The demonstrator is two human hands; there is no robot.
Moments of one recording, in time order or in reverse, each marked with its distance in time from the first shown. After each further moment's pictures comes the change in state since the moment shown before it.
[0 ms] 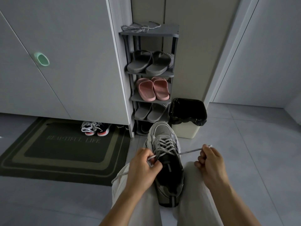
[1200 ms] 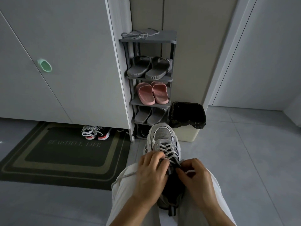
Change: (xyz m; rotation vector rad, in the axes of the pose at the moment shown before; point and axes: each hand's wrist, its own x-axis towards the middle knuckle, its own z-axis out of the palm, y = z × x) left_hand -0.015 0.009 0.014 0.453 0.191 0.672; right_hand -0.050 0.018 -0.004 -0.740 -0.197 -0.512
